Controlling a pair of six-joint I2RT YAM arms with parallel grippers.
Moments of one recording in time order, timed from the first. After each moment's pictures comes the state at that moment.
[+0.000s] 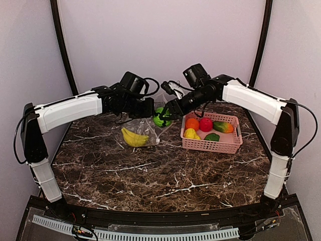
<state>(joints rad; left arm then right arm) -0.78 1.80 1.63 -0.53 -0.08 -0.59 0.71 1.90 1.83 -0.75 -0.49 0.01</state>
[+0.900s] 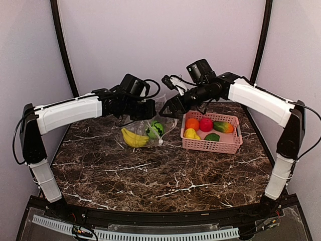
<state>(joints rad) -0.79 1.78 1.59 -0.48 -0.07 -0.61 0.73 1.83 1.81 -0.71 -0.43 -0.07</state>
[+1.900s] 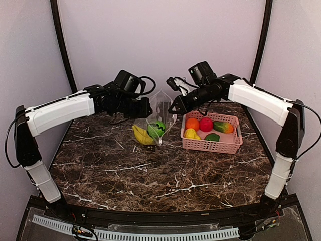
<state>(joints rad) -0.79 1.71 1.59 -0.57 -0.11 -0.57 0.69 1.83 1.77 -0.71 -0.42 0.05</state>
